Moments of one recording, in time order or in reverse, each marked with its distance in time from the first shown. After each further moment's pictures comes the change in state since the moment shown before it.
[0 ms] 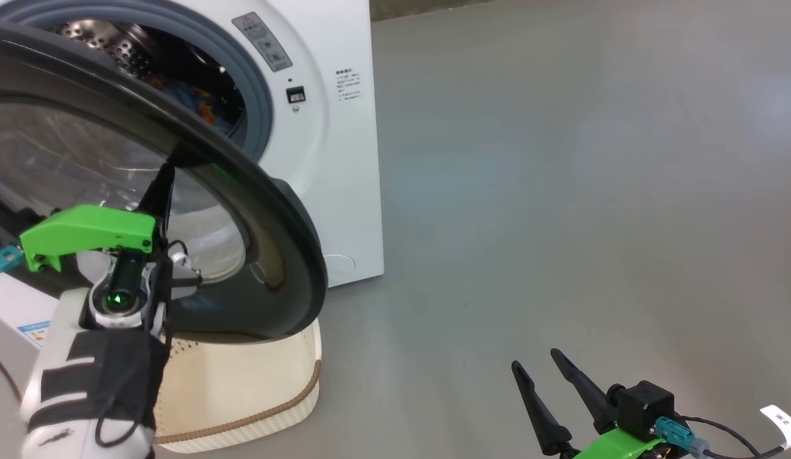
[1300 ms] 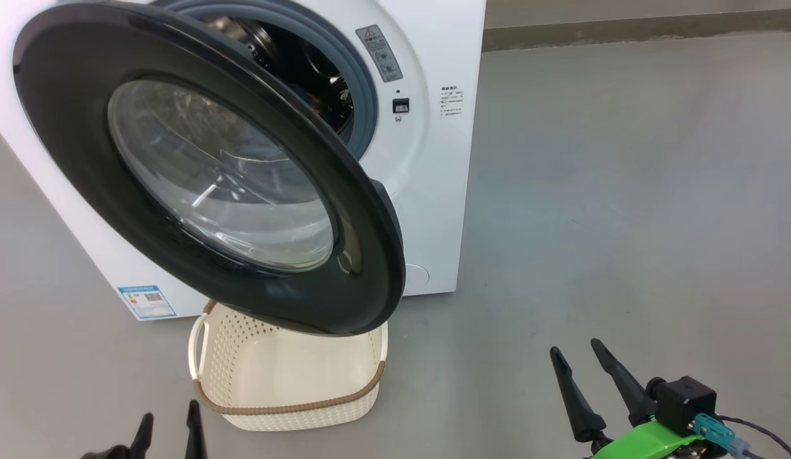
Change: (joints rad) left arm 0.788 0.020 -0.026 -0.458 1.014 0.123 -0.337; right arm 0.018 0.001 -0.109 -0.028 -0.006 0.000 0.000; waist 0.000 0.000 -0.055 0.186
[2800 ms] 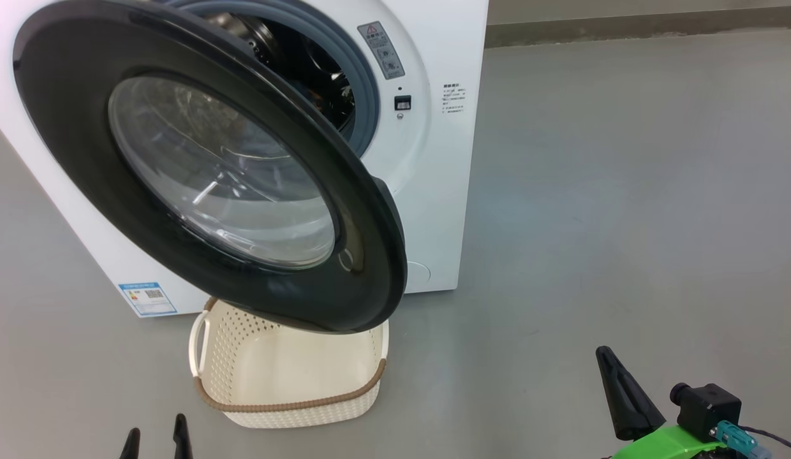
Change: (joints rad) left arm 0.058 -0.053 0.122 -0.023 0.081 -0.068 0.000; right arm 0.022 0.028 -0.110 0.004 -0.038 0.000 0.000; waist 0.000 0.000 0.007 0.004
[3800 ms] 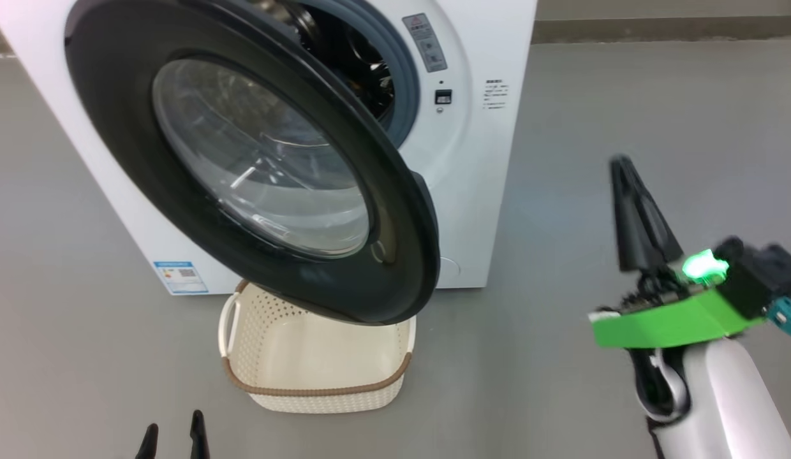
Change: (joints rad) left arm 0.001 0.000 -0.052 -0.013 -0.040 0.021 0.000; right arm -0.263 0.004 0.014 -0.273 0.027 0.000 0.000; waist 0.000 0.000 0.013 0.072
